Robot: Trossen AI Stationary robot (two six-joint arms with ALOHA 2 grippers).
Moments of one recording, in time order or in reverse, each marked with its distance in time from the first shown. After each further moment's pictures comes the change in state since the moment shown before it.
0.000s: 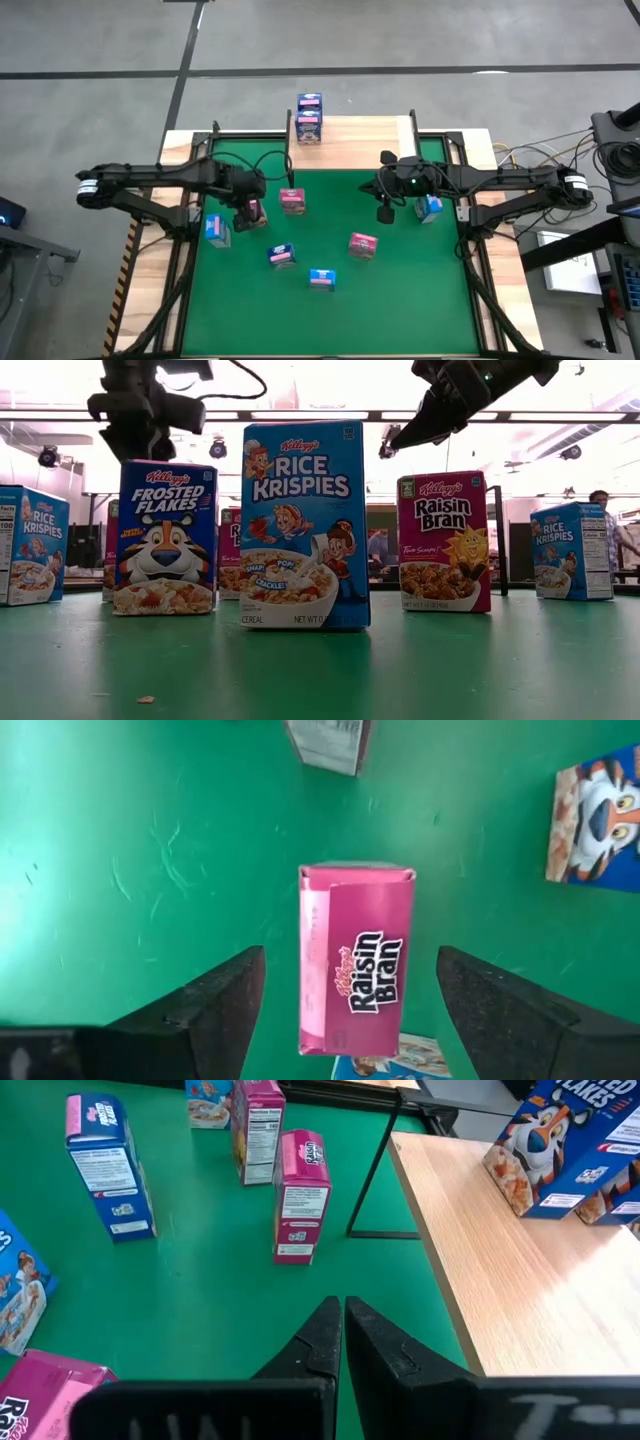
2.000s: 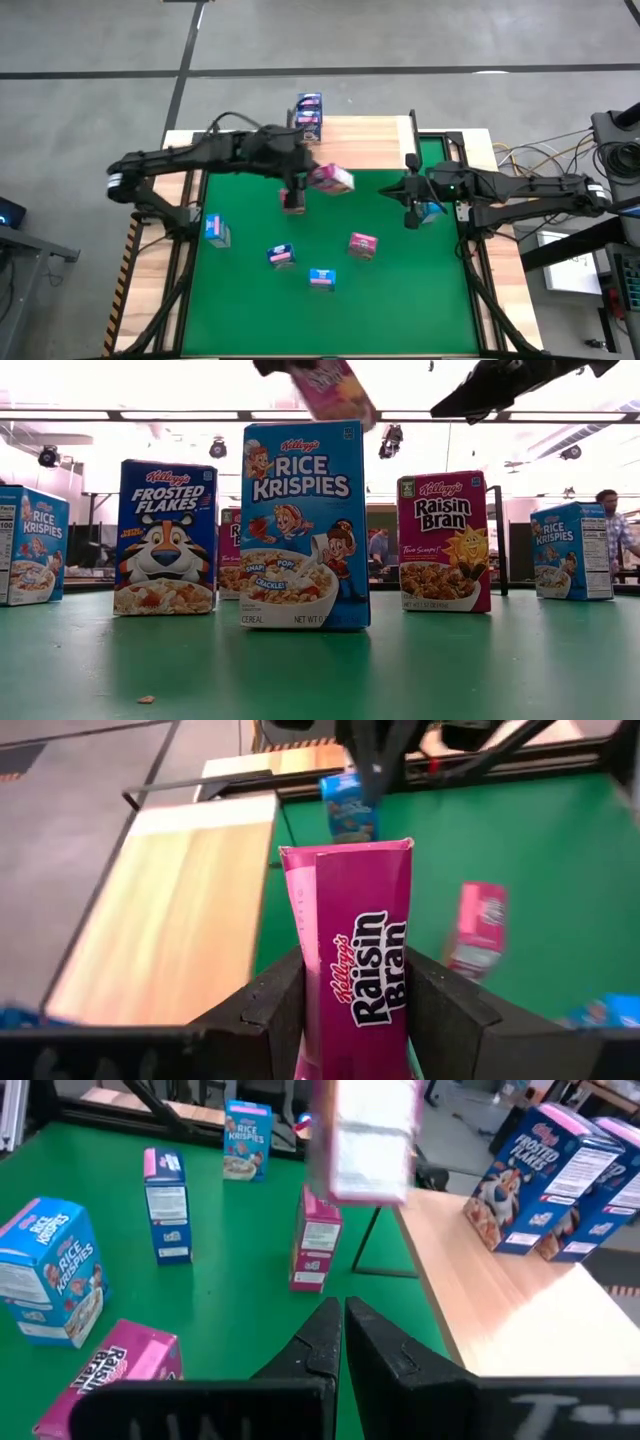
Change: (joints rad) left arm 0.005 0.286 0.591 0.431 0.078 0.341; right arm 0.056 -0.314 -0.155 0.001 0.000 -0.030
